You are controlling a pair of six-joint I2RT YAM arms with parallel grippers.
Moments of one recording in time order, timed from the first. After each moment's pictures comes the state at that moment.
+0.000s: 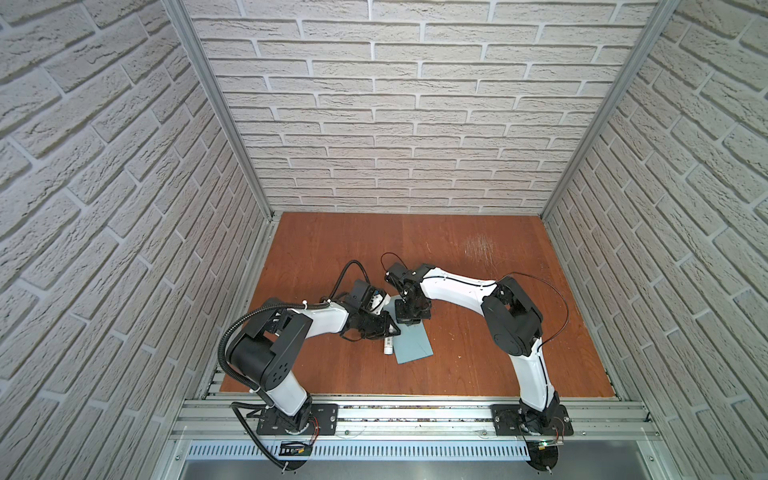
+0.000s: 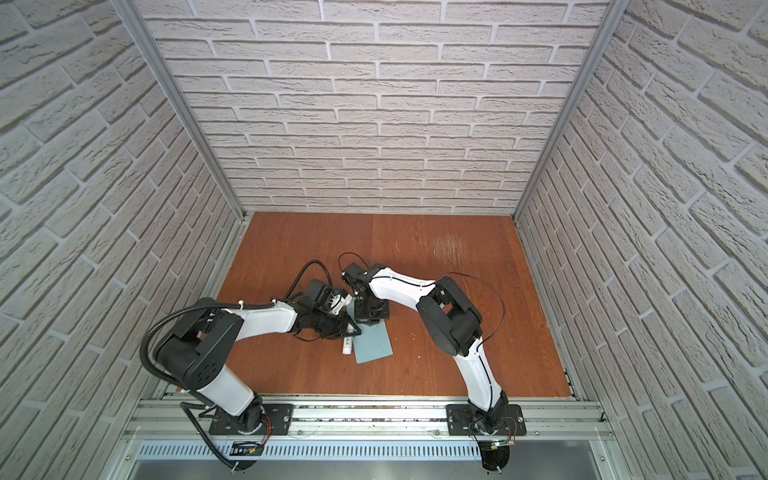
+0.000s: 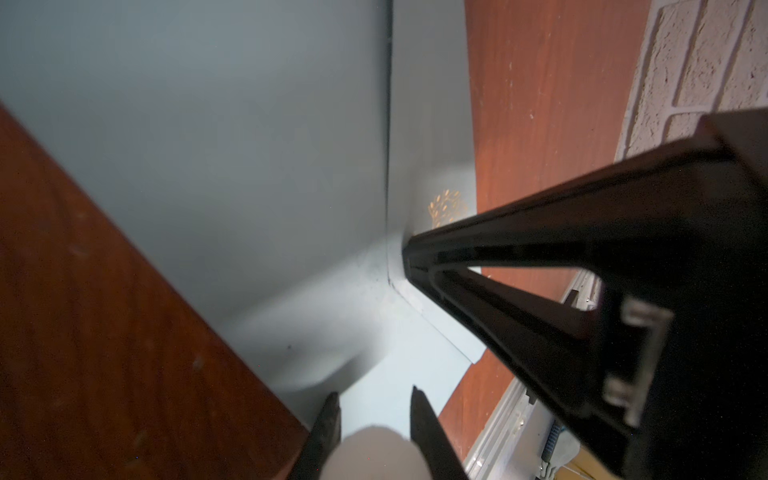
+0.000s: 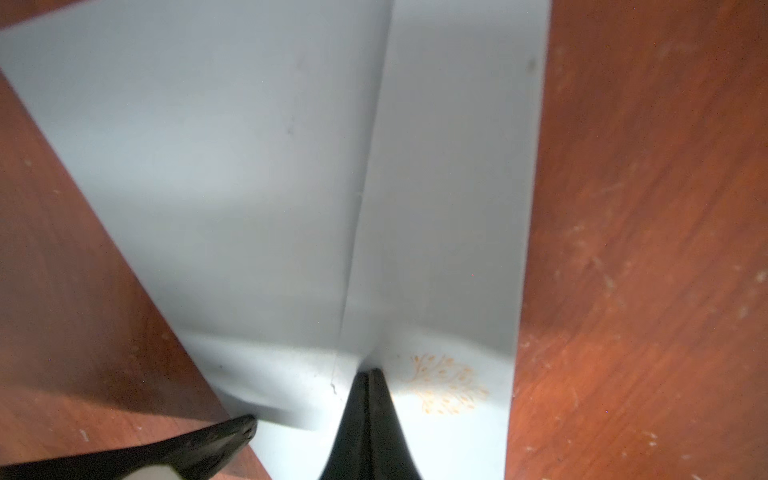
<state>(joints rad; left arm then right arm) -0.55 1.64 0.68 -0.12 0.66 -0.58 0.77 2.15 1.58 -1.00 -0.08 0.77</state>
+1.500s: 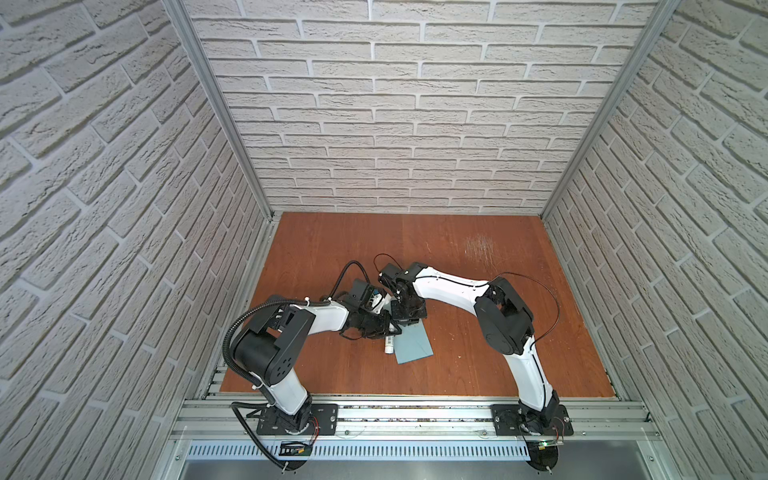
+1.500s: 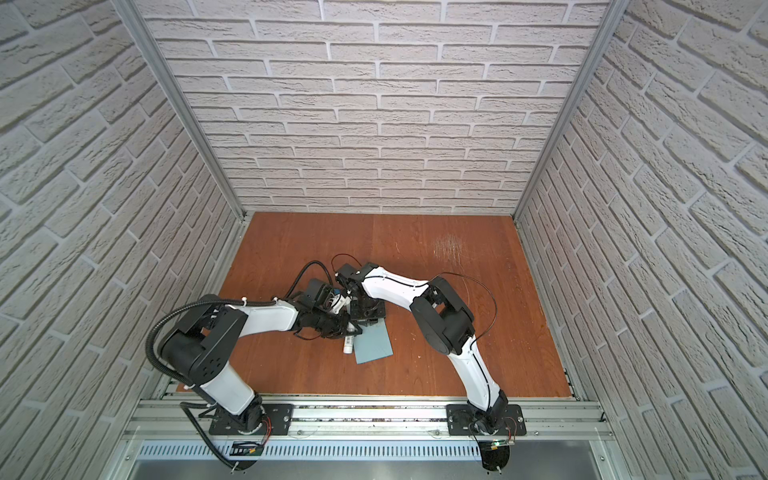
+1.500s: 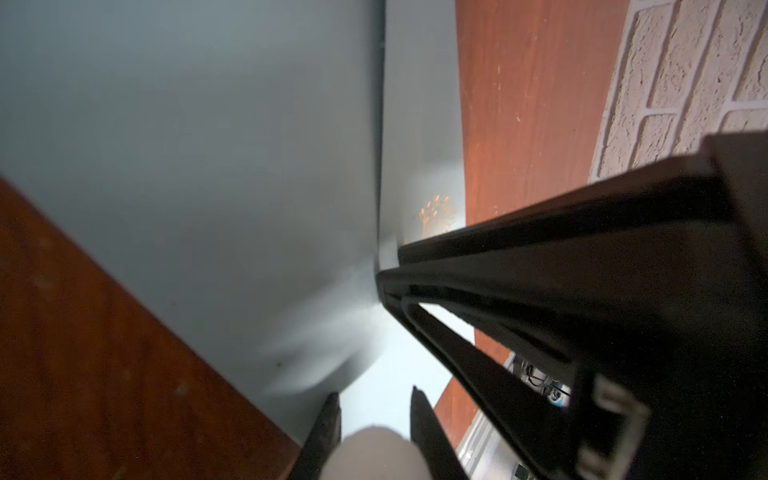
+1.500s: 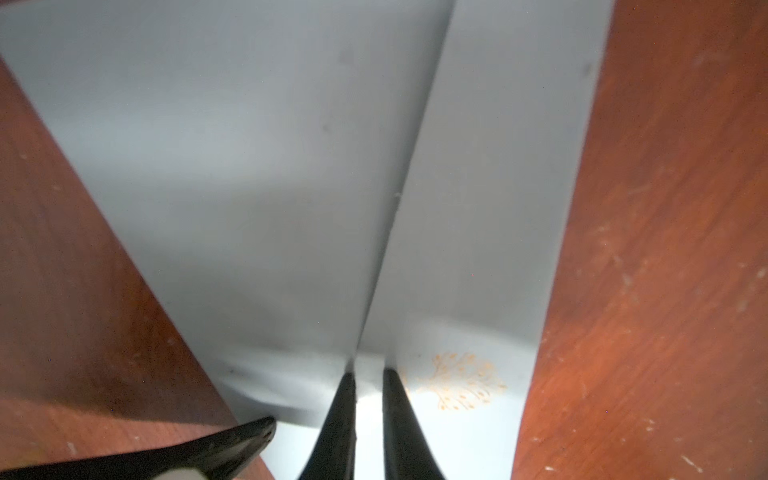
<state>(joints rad) -0.54 1.66 0.68 -0.09 0.70 -0.58 0.79 2.21 1.67 -1.08 -0.05 0.77</state>
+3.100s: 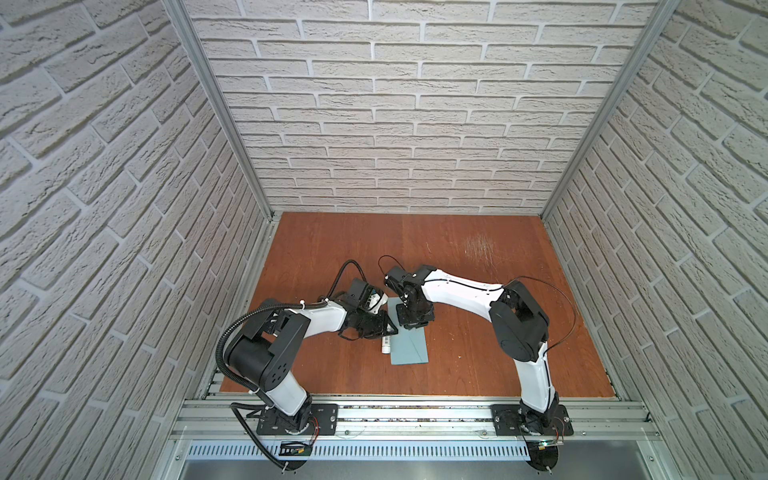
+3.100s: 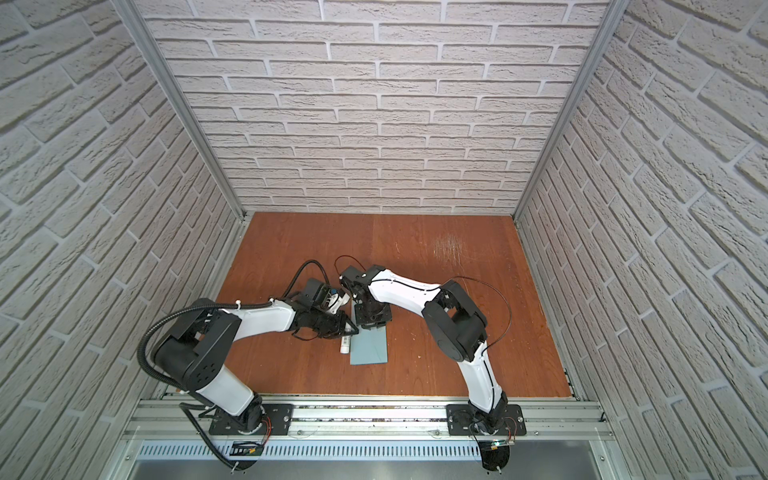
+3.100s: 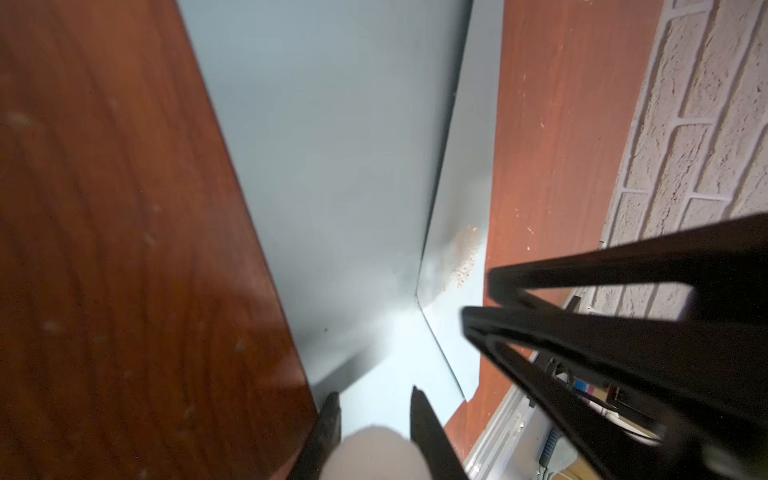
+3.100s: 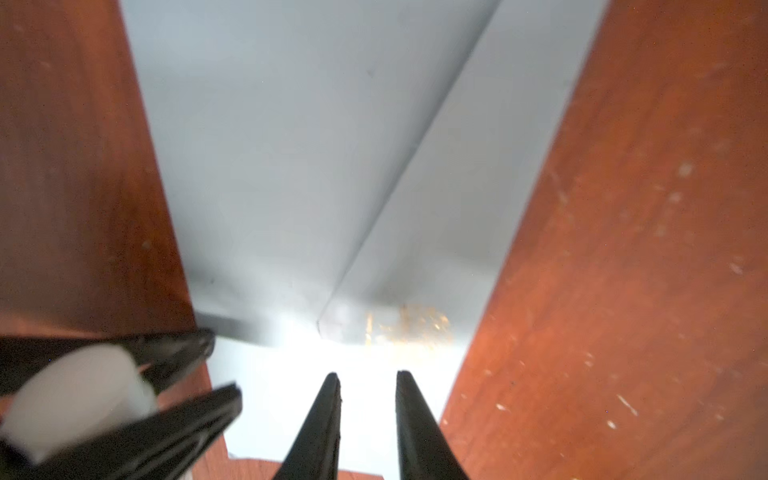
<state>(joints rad) -0.53 1.62 0.68 -0.17 0.63 -0.57 0.79 2.02 1.56 -1.09 -0.02 0.71</state>
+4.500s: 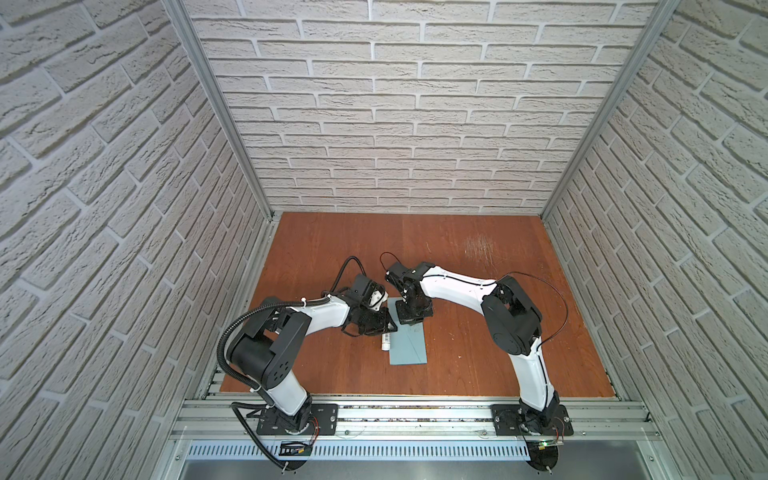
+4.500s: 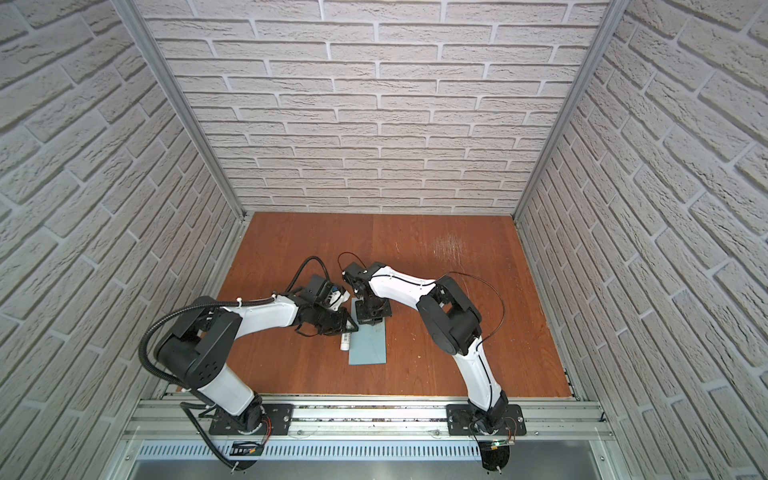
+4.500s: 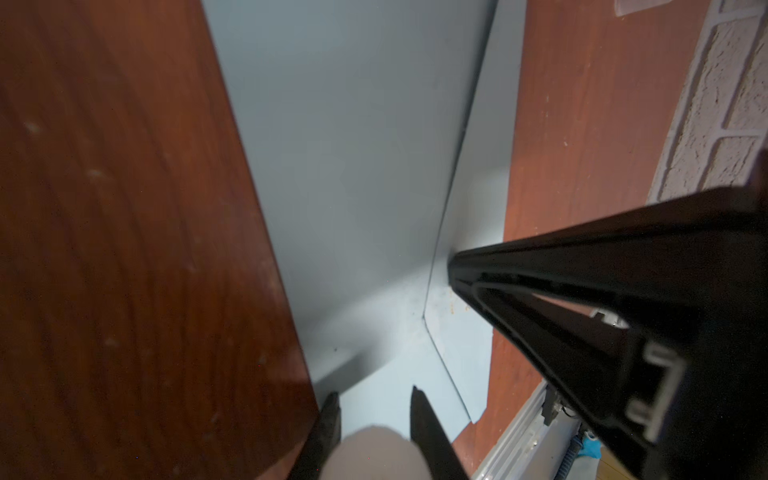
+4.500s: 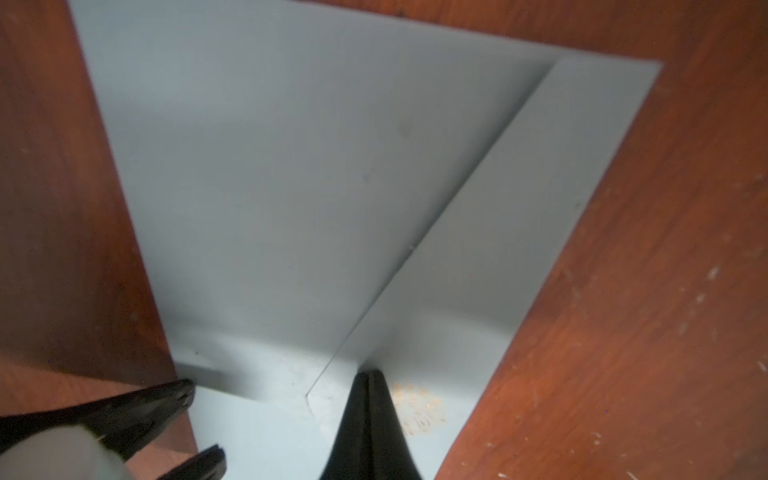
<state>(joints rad) -0.55 1.64 0.75 -0.24 0.58 -0.57 0.76 2.13 1.61 -1.05 -0.05 0.65</state>
